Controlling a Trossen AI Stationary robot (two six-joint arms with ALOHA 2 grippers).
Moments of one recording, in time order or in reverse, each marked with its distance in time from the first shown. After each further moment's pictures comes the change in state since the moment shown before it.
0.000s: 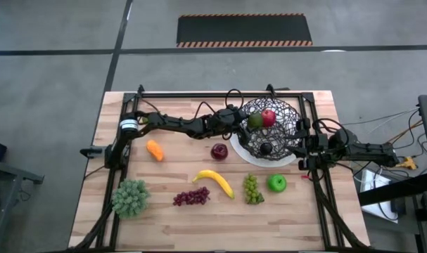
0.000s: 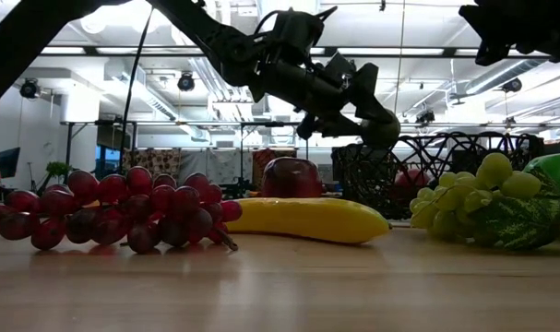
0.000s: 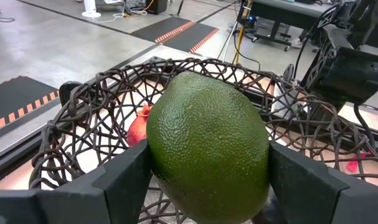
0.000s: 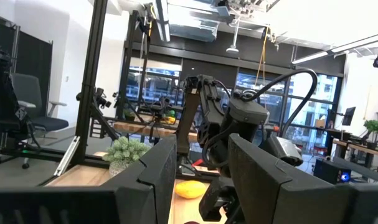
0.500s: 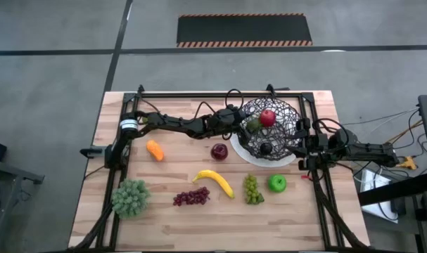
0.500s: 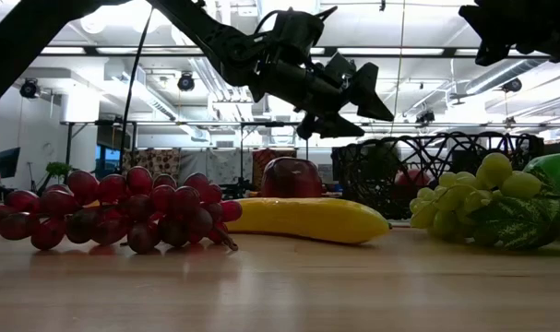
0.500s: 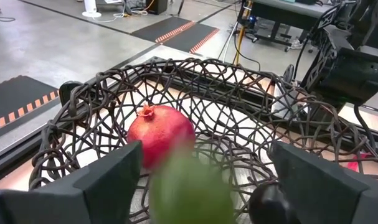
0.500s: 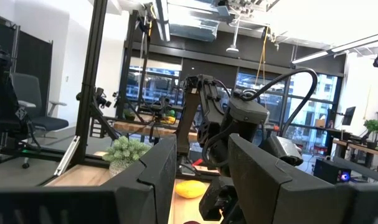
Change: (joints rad) left arm 0.000 0.000 0.000 0.000 -0.002 -0.004; right arm 0.000 0.000 0.000 -0.001 0.000 0.000
